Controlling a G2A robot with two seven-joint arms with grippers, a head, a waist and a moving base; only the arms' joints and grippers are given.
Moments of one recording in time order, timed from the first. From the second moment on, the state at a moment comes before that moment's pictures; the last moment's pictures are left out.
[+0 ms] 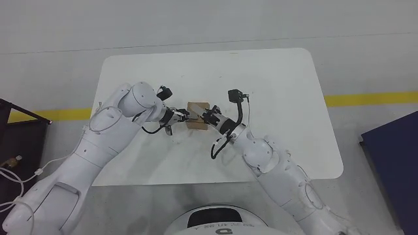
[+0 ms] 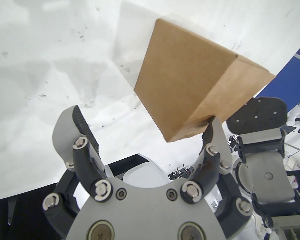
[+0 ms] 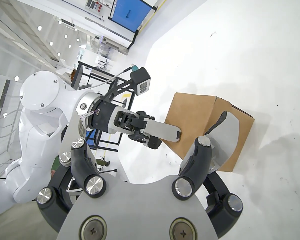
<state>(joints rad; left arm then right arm) 0.83 -1.12 -0.78 -1.28 0.17 0.59 -1.21 -1.44 -1.35 1.04 -1.57 -0.34 -0.14 0.24</state>
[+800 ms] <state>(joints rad) 0.91 -1.10 -0.90 -1.32 0.06 0.49 -1.13 -1.43 -1.35 1.03 -1.60 -0.35 -0.12 0.24</state>
